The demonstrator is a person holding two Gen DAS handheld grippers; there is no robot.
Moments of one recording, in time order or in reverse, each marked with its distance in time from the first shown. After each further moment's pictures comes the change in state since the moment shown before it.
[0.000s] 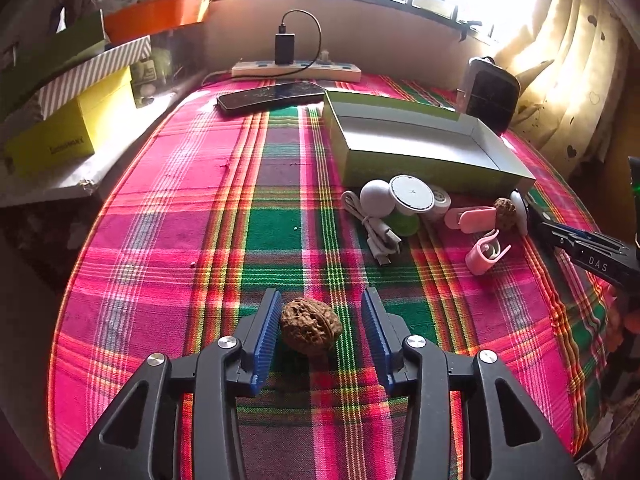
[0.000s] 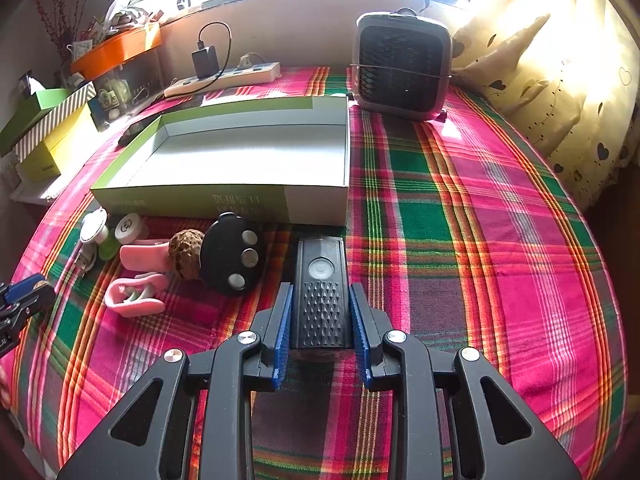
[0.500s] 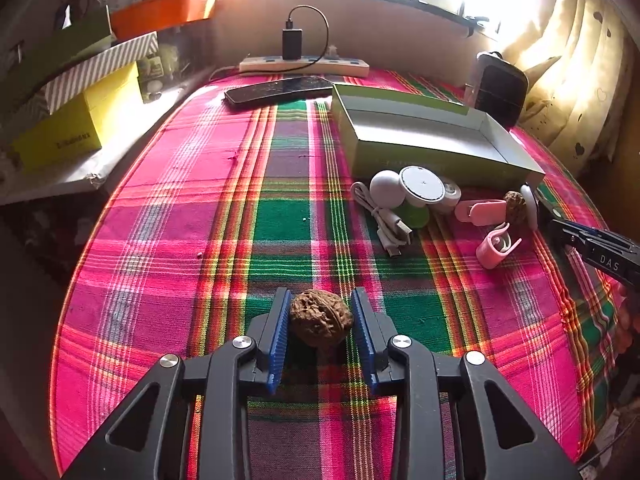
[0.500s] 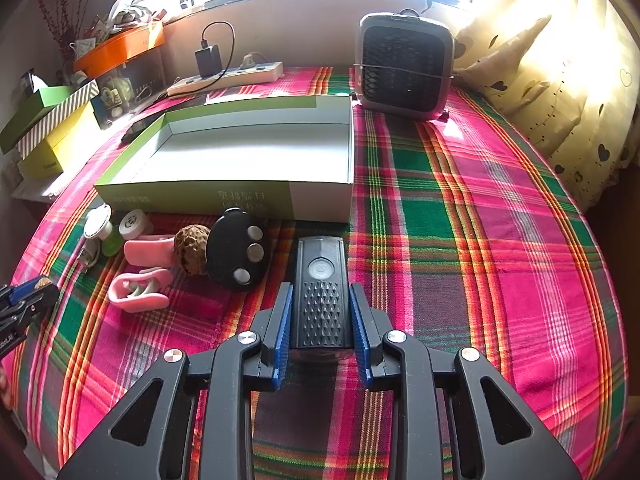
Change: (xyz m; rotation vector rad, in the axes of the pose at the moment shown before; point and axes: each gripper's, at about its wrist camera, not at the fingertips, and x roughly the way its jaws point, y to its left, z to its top) left arm 0.003 0.003 -0.003 -0.001 0.008 0.029; right arm -0.002 0.001 -0.002 -0.002 -0.001 0.002
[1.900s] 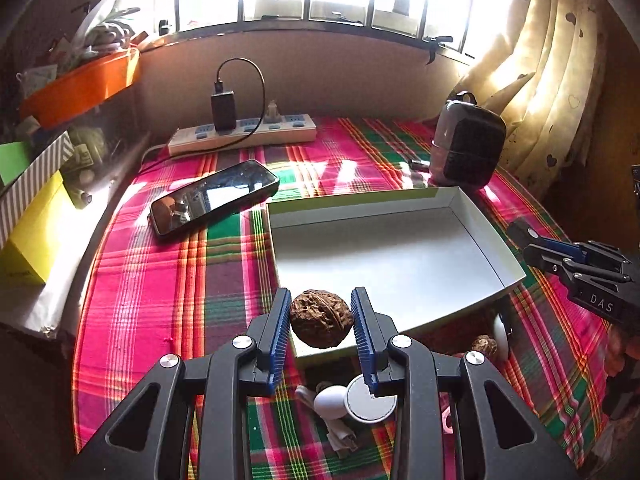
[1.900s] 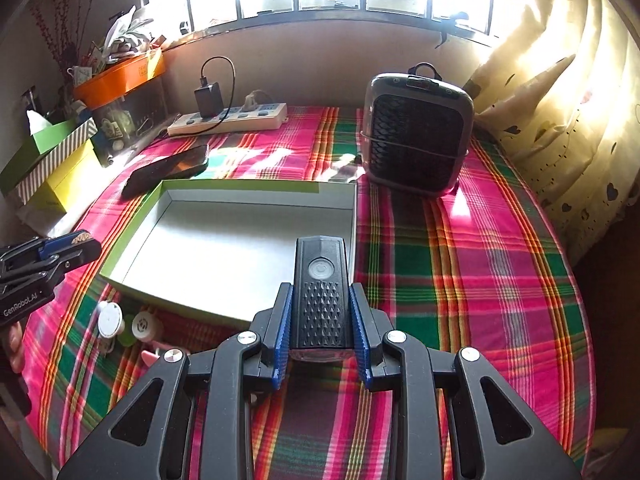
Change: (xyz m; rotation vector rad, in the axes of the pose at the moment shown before) left arm 0.028 -0.038 0.132 0.128 -0.064 -0.115; right arm 0.003 -0.003 0.091 -0.019 -0.031 0.024
